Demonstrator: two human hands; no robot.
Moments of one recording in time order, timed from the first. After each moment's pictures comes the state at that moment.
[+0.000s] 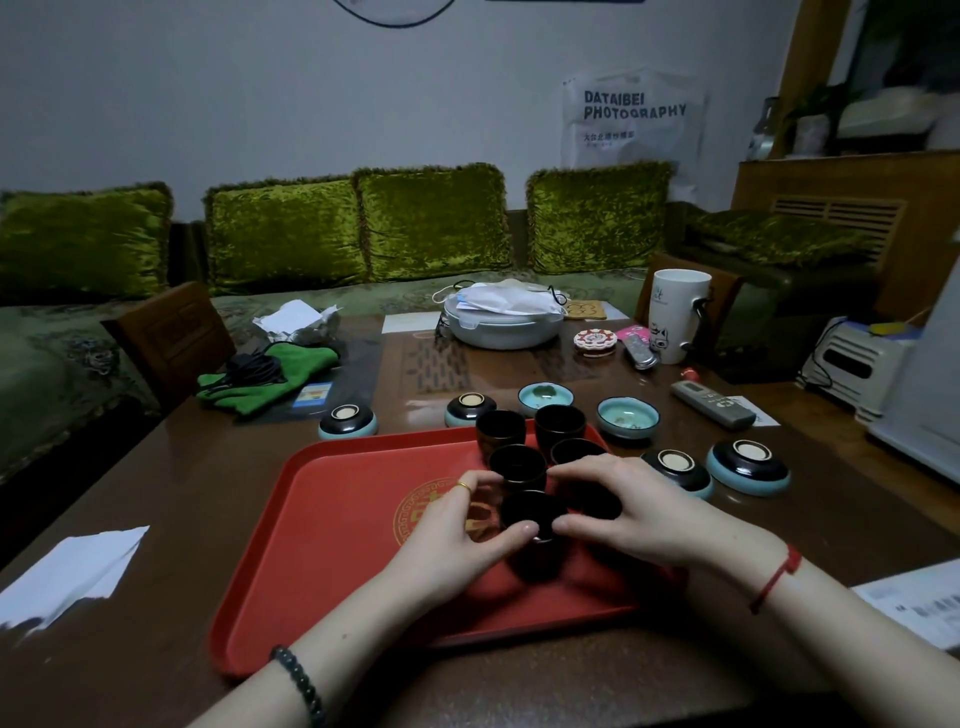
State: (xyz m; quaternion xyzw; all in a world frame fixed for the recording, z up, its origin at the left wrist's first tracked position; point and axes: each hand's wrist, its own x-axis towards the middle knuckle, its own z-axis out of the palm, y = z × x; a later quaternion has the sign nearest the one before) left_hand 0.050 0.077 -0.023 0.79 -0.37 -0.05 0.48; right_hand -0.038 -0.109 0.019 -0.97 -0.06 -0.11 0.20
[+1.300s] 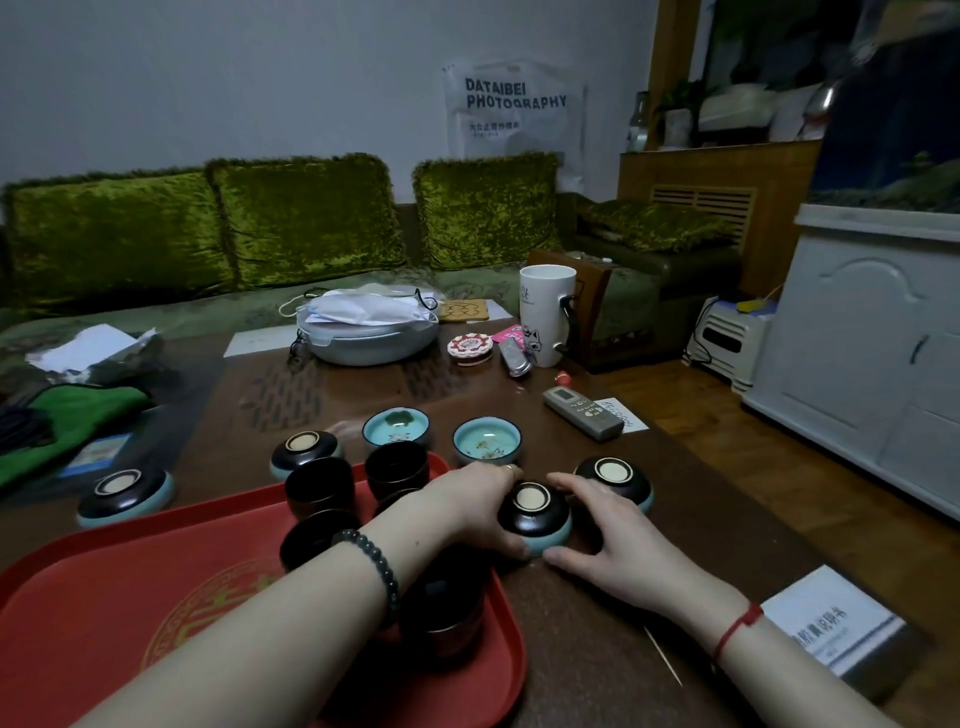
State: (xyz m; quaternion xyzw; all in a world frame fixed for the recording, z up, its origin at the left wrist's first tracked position) left_hand 0.075 -0.136 0.004 0.83 -0.54 -0.12 0.06; right_hand -0.060 -0.250 -0.042 -0.94 0.11 -0.15 0.27
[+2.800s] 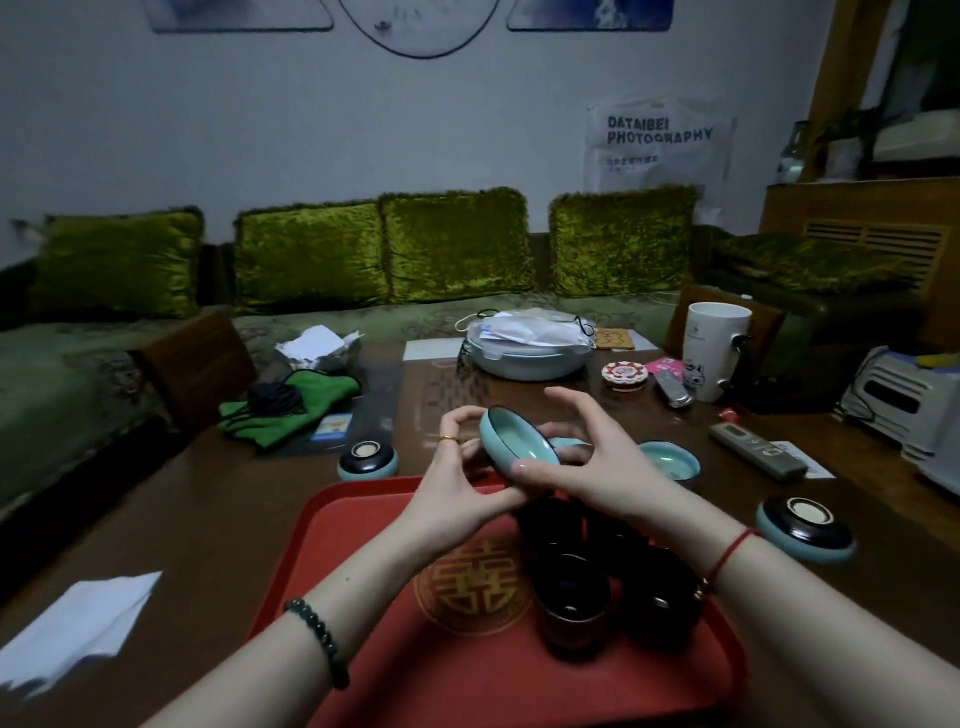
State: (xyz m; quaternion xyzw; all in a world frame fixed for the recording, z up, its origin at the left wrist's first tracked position) left_hand 0.111 0.067 0.026 0.69 -0.37 -0.06 0.62; right_hand 0.040 -0.085 0.054 -0.81 0.01 -0.15 0.56
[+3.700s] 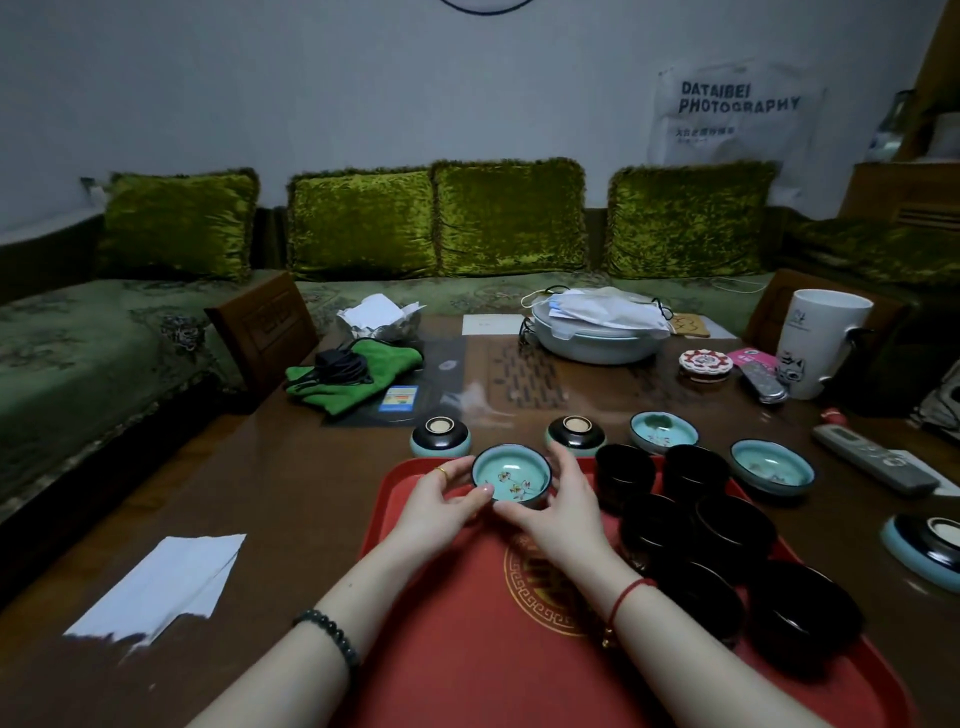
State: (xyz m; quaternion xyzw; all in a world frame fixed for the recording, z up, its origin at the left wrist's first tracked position) left_hand 0.174 0.140 -0.035 0.73 -0.16 -0.11 0.66; right_hand 0.121 0.013 -0.036 -0.80 0.12 -0.19 0.55
